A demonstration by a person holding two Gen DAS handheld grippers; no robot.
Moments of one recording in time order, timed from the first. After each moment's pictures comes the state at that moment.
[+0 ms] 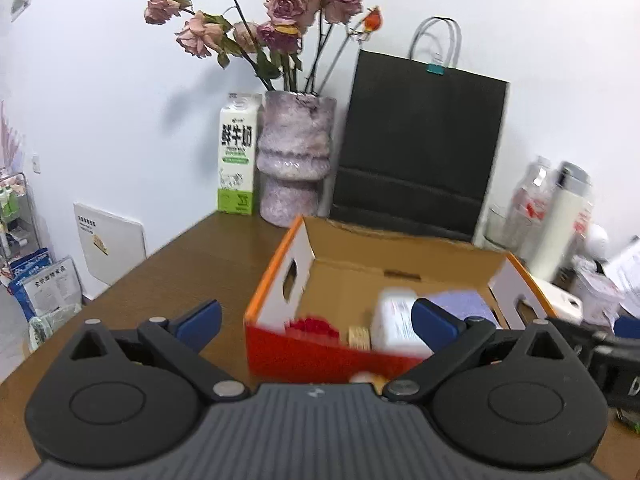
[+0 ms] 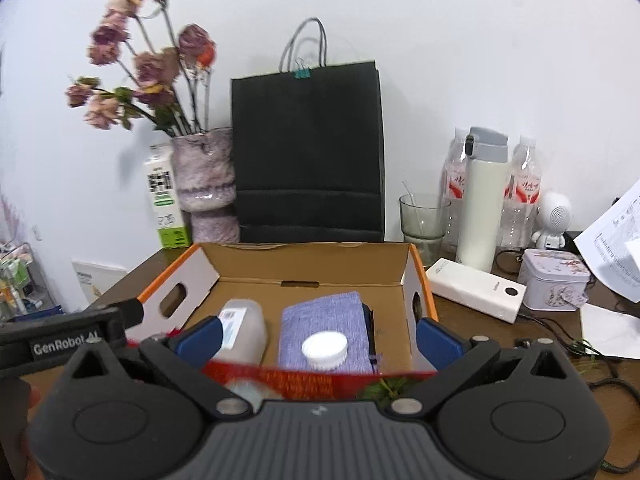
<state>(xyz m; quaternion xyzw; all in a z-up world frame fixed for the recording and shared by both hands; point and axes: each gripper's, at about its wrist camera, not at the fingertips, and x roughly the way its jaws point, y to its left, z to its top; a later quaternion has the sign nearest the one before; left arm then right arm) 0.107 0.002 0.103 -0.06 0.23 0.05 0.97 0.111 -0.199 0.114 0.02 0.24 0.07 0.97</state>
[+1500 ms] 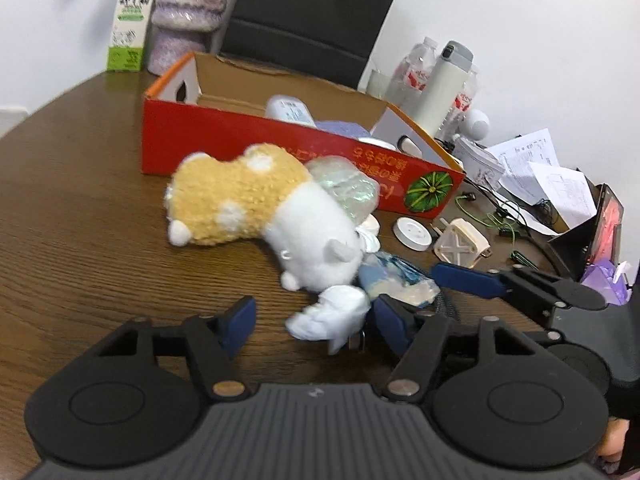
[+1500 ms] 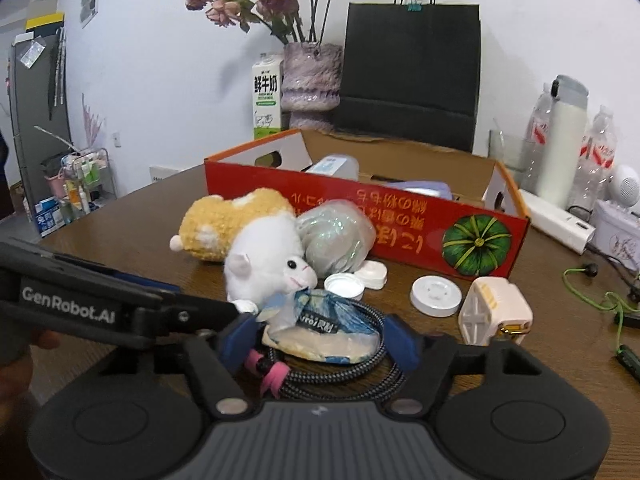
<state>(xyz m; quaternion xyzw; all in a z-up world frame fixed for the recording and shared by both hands) 0.054 -0.005 0.023 -0.12 0.36 -0.15 0.91 0.039 -0.179 0.020 -0.06 0.28 0.20 0.94</state>
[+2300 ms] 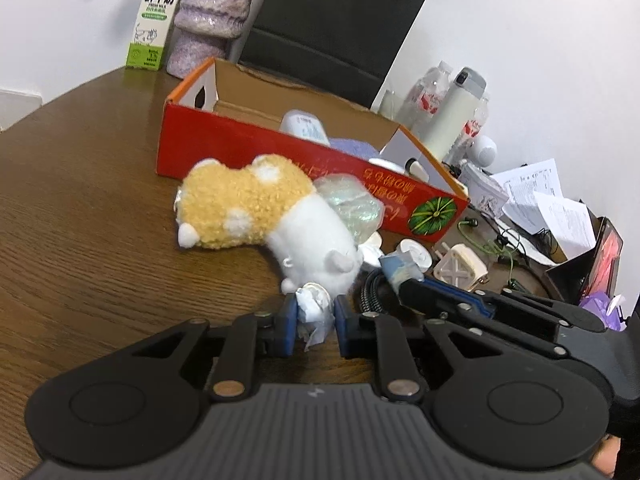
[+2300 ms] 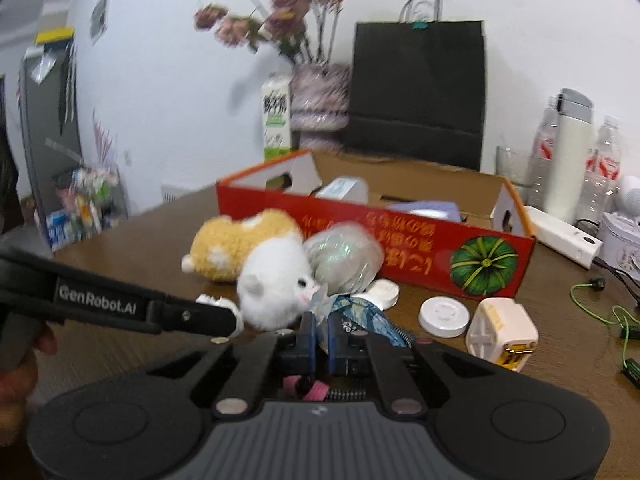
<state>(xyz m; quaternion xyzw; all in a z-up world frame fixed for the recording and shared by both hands) 0.047 0.006 0.034 -0.16 0.34 -0.13 0.92 0.034 -0.184 0.031 -0.03 0.25 0.21 0.94</state>
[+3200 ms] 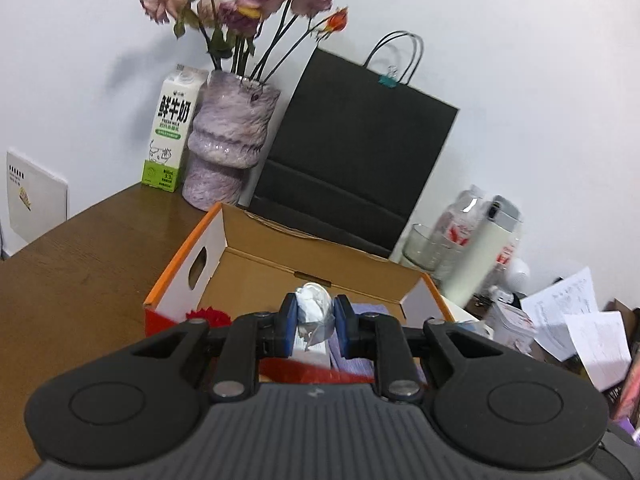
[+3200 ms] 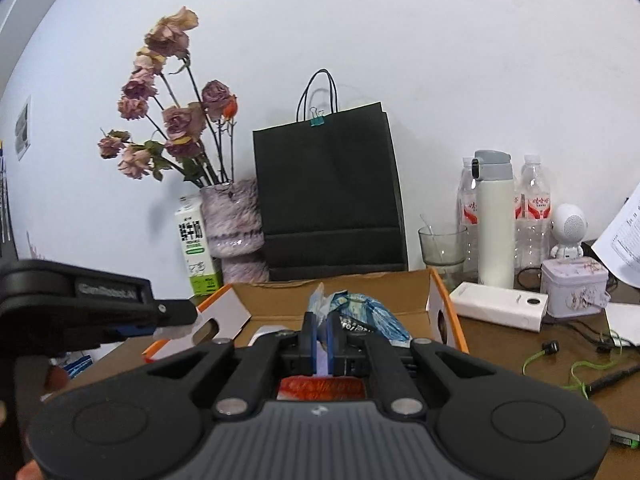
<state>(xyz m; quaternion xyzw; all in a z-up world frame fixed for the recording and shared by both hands) 0.136 -0.007 0.113 -0.17 0.23 -0.04 0.96 0.094 -0.205 0.093 0.07 0.14 0.10 0.98</state>
